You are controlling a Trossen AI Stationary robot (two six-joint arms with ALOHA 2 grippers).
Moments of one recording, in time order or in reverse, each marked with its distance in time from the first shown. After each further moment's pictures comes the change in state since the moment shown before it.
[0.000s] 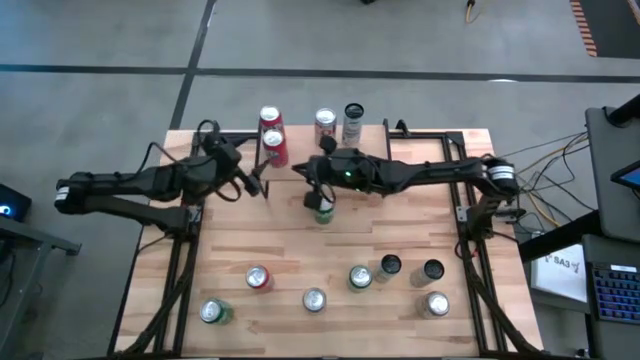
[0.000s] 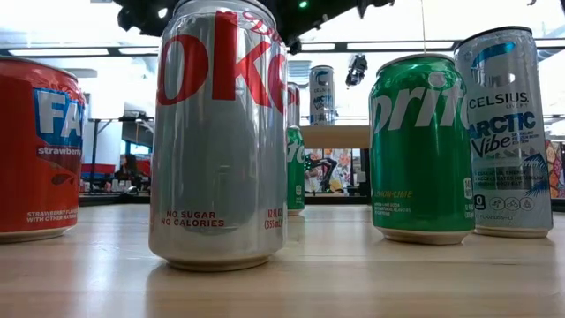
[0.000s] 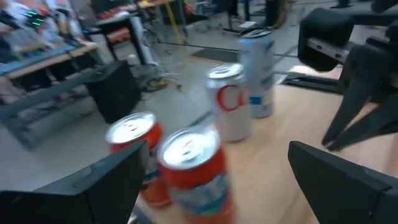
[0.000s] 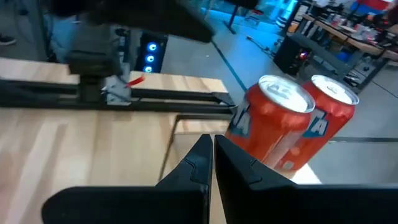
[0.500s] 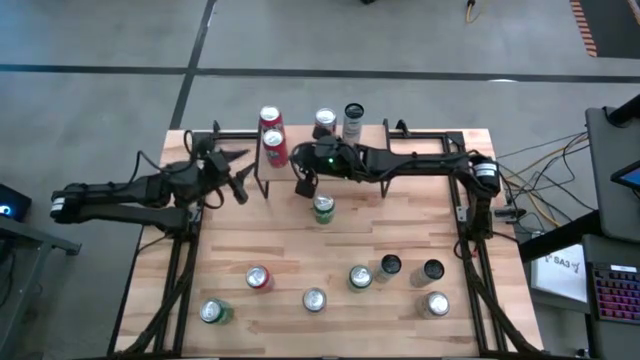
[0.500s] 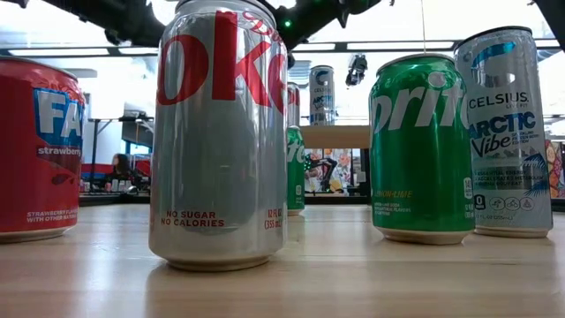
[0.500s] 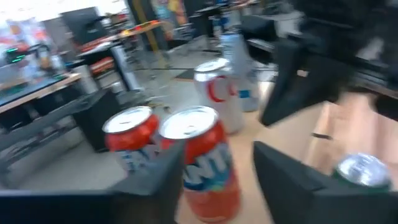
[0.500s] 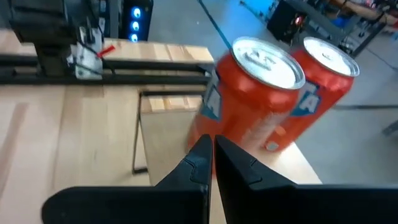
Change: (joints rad) left arm 0.048 -0.215 -0.235 0.149 0.163 0.187; right arm -0.072 0.111 0.178 -0.203 0.000 0.016
